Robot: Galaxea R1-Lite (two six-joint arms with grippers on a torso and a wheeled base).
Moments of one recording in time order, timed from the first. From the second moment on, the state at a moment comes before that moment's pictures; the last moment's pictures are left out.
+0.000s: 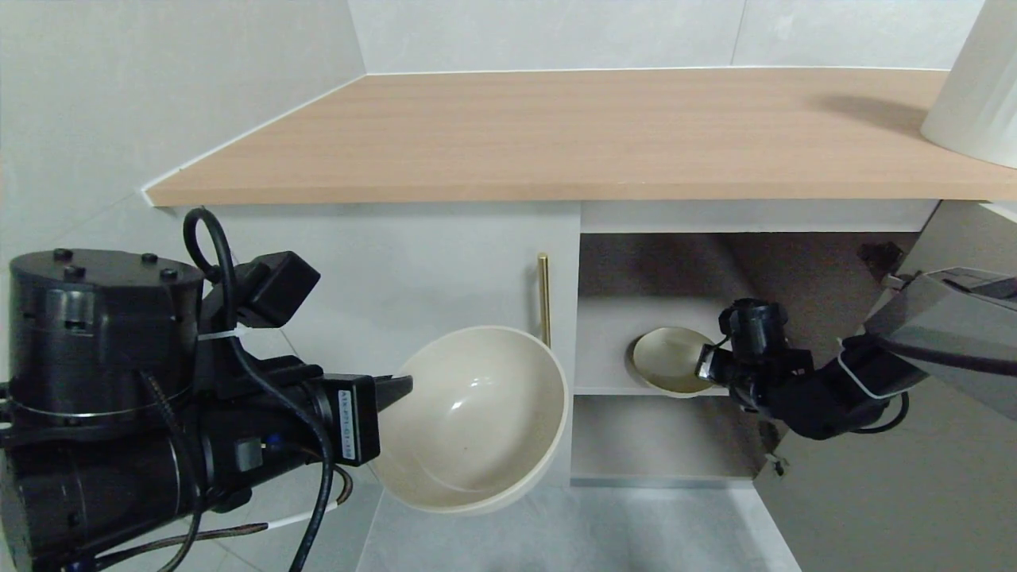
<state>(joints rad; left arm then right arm) -0.62 1.36 -0.73 -0.18 0.11 -0.37 0.29 2.27 -1.08 -0.66 -0.40 0.45</state>
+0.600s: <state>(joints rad) -0.62 1.38 -0.74 -0.18 0.11 -0.37 0.26 2.32 -1.19 -0.65 -0.44 0.46</state>
